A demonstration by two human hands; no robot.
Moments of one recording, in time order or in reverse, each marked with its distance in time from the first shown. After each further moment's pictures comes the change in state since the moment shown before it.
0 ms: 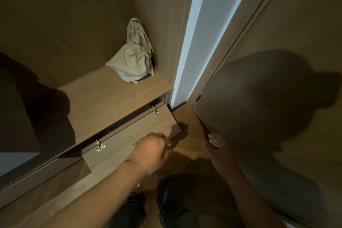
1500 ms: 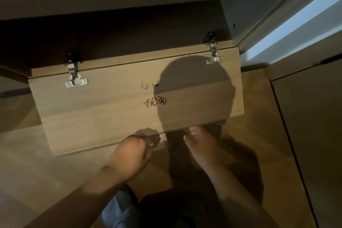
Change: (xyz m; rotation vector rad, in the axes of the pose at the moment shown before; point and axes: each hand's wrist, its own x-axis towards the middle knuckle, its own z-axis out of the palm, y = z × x) left_hand 0.096 -0.327 0.502 -0.250 0.107 -0.389; right_hand 0.280 0.253 0.456 -0.382 -0.290 -0.088
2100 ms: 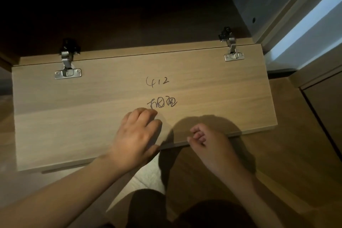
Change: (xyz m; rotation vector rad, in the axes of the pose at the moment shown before) left_hand 0.060 -0.044 0.055 0.342 0.398 0.160; right_hand 0.069 0.036 0.047 -0.184 0.134 -0.479
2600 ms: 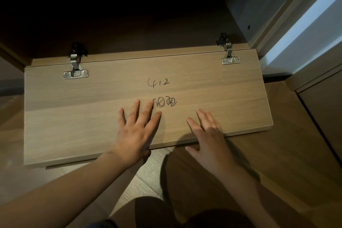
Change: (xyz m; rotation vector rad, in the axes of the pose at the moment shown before) left_hand -0.004 -0.006 0.031 0.211 -0.162 -0.169; right_hand 0.003 0.015 0.009 -0.372 0.016 -0.207
